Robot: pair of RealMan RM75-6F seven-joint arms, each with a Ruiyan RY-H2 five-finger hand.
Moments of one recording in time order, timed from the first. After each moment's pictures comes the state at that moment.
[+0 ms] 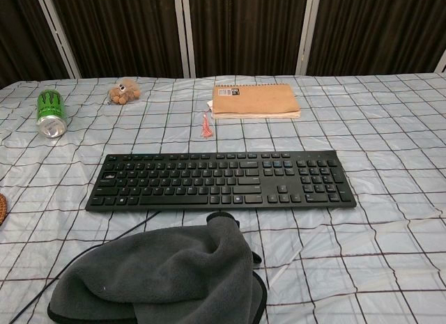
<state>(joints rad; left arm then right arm) -0.11 -1.15 -0.08 -1.78 1.52 1.51 0.31 0.08 -1.16 0.05 -1.63 -1.57 1.51 0.07</state>
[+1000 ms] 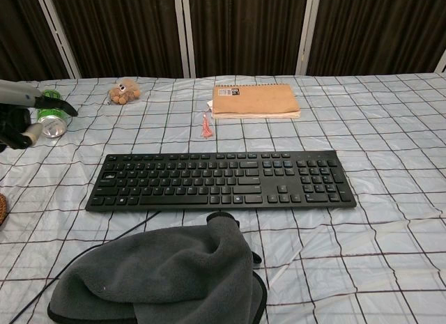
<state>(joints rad) -0.77 -1.13 -0.22 -1.98 0.31 0.93 0.82 0.08 -1.15 0.06 -1.65 -1.53 1.49 0.11</state>
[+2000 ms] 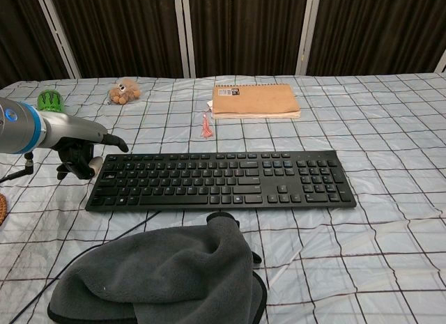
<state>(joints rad) -1.07 -1.35 -0.10 -1.79 0.04 0.92 0.87 0.08 -1.15 0.06 -1.65 -1.52 1.49 0.14</state>
